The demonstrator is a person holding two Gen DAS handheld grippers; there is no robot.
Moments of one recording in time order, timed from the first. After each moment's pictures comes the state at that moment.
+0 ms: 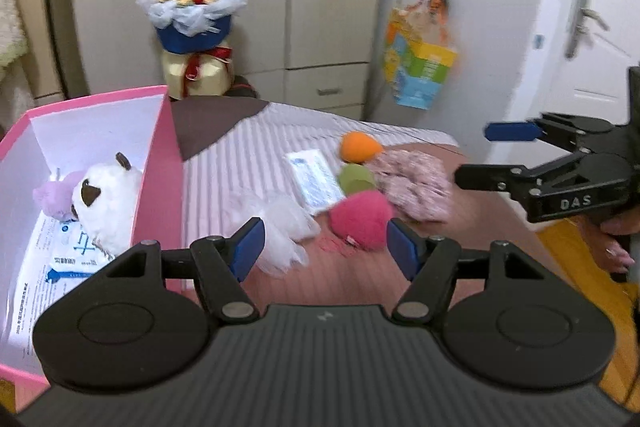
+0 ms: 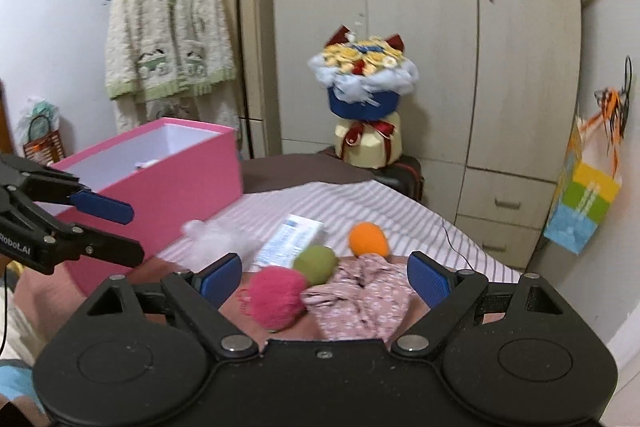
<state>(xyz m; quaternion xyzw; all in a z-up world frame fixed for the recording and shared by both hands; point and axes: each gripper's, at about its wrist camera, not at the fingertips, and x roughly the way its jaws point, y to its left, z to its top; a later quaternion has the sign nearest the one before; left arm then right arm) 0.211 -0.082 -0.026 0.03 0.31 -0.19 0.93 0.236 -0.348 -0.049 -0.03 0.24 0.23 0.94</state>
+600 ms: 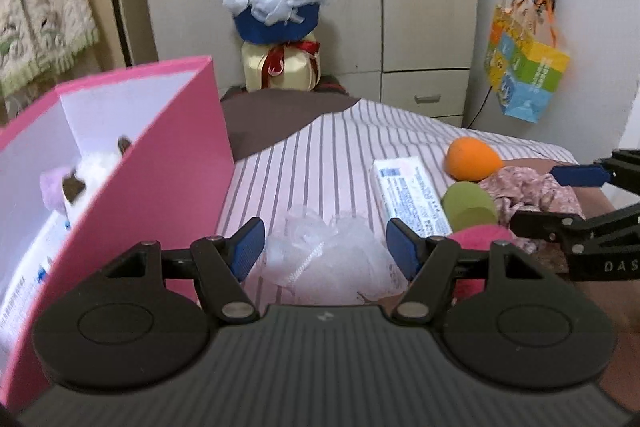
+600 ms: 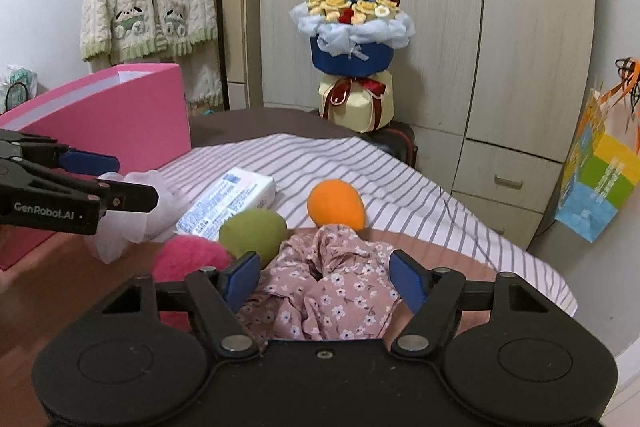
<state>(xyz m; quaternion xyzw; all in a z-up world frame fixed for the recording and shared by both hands) 0.278 -0.106 -0.085 0.03 0.30 -0.04 0.95 0.305 -0.338 -0.115 -0.06 0.27 0.22 0.93</state>
